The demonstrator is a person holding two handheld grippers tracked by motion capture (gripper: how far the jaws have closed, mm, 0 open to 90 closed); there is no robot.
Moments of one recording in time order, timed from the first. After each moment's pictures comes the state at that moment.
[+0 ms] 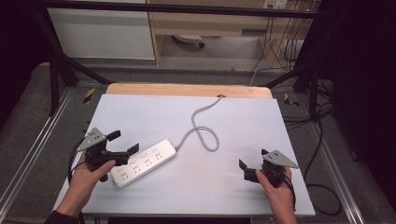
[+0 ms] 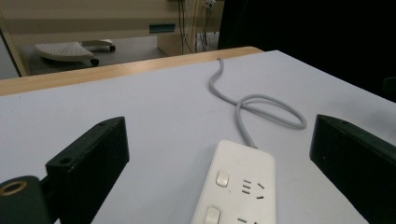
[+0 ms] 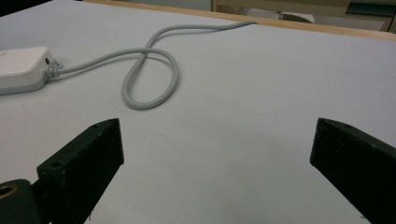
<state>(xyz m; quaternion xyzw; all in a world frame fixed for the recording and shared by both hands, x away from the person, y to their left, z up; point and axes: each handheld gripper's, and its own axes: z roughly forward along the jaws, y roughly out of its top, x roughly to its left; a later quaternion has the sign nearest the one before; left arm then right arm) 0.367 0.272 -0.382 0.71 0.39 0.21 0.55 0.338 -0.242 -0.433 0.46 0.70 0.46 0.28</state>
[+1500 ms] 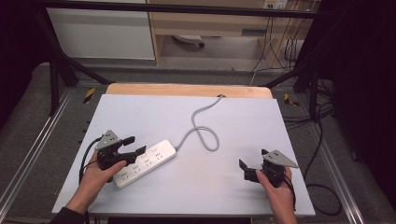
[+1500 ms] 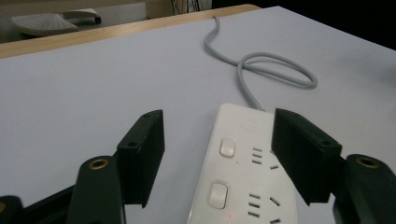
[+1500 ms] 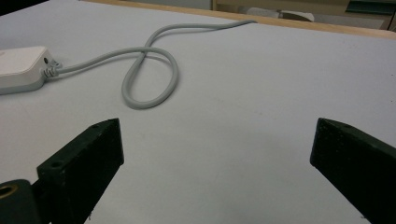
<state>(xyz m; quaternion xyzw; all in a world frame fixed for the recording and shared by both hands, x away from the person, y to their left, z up) 0.383 0.259 -0.411 0.76 0.37 0.18 0.50 0.338 -0.242 -0.434 0.46 0.70 0.46 0.28</state>
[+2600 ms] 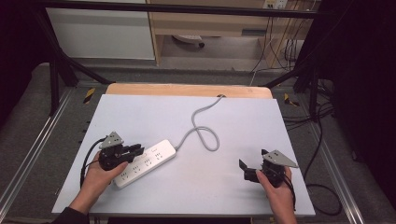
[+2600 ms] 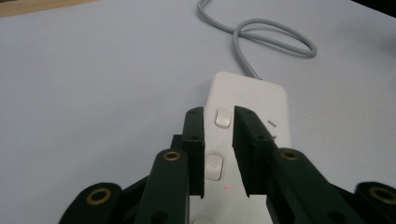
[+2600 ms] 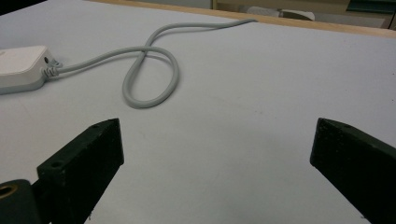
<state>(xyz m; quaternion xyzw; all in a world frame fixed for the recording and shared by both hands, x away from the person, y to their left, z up) 0.386 0.257 -0.417 0.79 0.37 0.15 0.46 0.338 -0.242 -0.433 0.46 0.70 0.46 0.27</state>
